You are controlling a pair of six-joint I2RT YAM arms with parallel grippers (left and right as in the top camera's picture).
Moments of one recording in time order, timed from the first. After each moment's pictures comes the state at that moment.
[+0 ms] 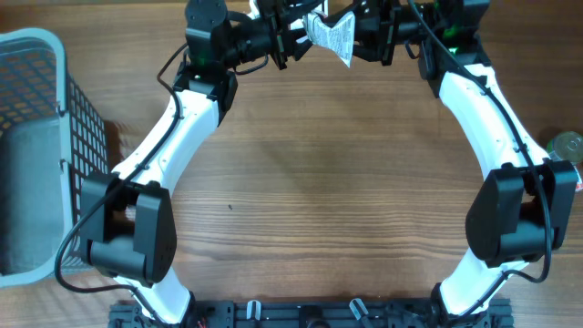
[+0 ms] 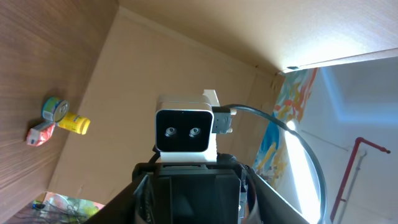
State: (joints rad) left arm -0.28 1.85 1.40 0.50 0.91 -2.01; right arm 0.12 1.91 1.57 0.44 -1.55 1.99
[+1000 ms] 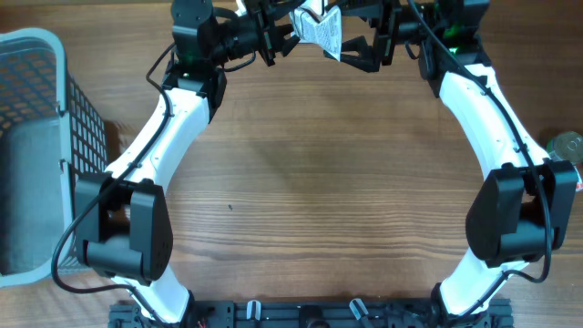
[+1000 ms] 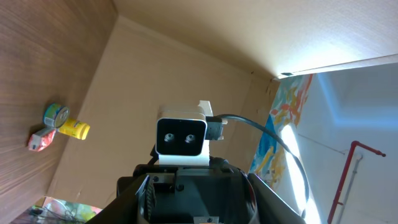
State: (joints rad) left arm -0.23 1.85 1.40 0.50 0.94 -2.01; right arm 0.12 1.91 1.57 0.43 -1.55 1.94
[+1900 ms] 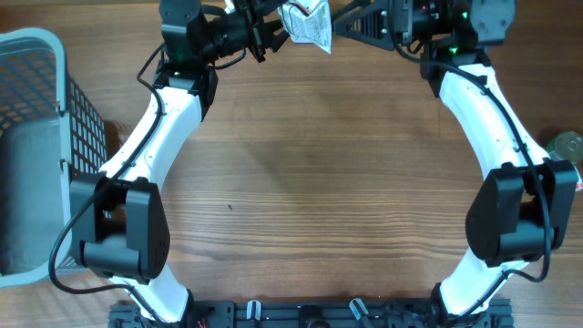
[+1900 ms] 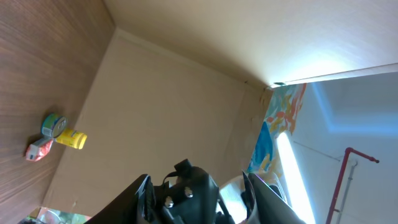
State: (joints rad) left arm -0.20 1.85 1.40 0.50 0.94 -2.01; right arm 0.12 1.91 1.57 1.06 -1.56 1.52
